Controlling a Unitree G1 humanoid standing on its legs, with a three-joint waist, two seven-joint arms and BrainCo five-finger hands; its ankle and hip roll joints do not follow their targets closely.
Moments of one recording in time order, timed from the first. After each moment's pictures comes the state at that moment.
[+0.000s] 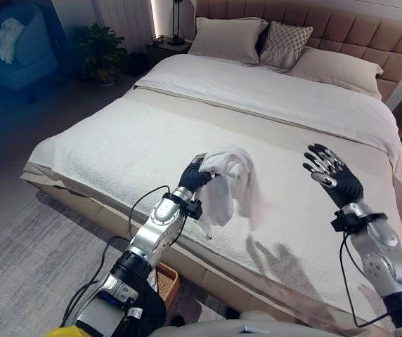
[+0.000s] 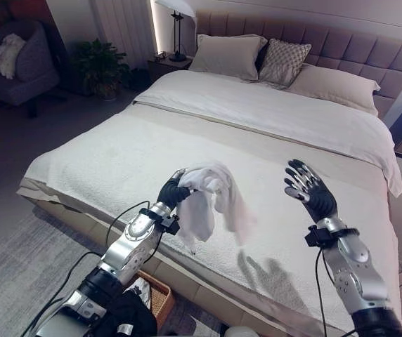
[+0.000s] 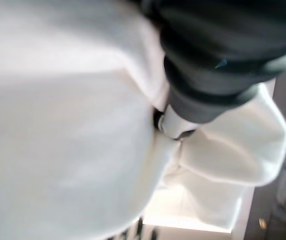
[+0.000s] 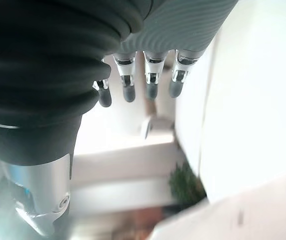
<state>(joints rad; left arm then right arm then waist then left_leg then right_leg) -0.31 0.27 -0.43 0.20 -0.49 -0.10 0.00 0.09 -0.59 -0.04 0.03 0.76 -0.09 0.15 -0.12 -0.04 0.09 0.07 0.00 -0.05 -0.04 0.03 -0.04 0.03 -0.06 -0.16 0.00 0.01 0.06</state>
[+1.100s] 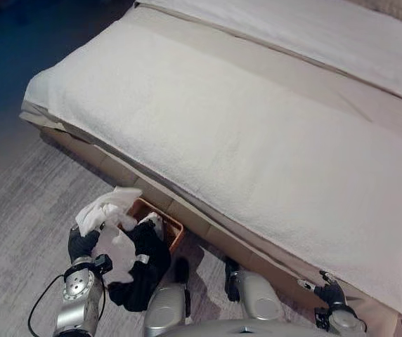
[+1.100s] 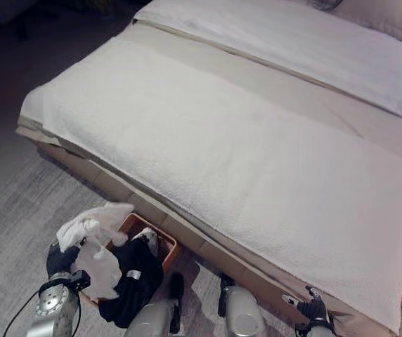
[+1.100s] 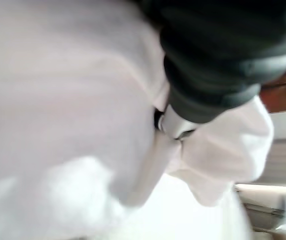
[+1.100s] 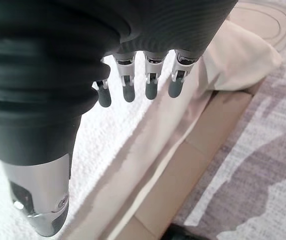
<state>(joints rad) 0.15 0.34 0.13 0.46 -0.38 -0.22 0.25 0.12 -0.30 -0.04 0.91 0.03 -0.13 -0.21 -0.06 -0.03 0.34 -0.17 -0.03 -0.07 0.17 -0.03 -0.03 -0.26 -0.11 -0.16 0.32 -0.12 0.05</state>
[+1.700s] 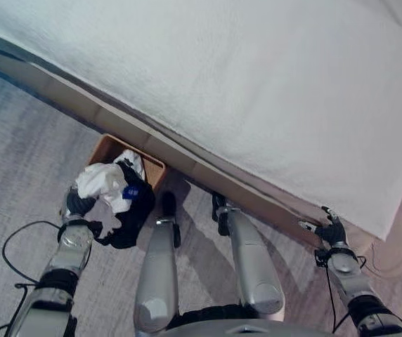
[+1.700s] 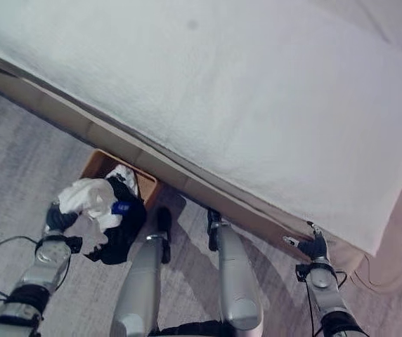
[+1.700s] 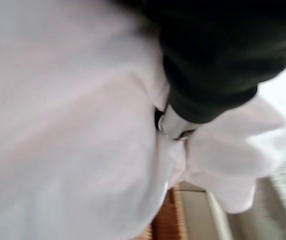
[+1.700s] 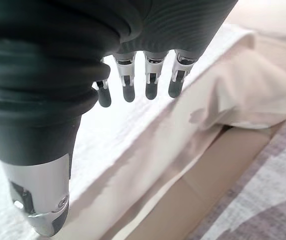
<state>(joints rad) -0.27 0.62 -0.09 0.85 -0.04 -0.15 0.40 -0.07 -0.44 0.05 0.72 0.08 -0.18 -0.32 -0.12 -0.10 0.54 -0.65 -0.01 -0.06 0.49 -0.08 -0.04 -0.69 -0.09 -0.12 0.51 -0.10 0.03</state>
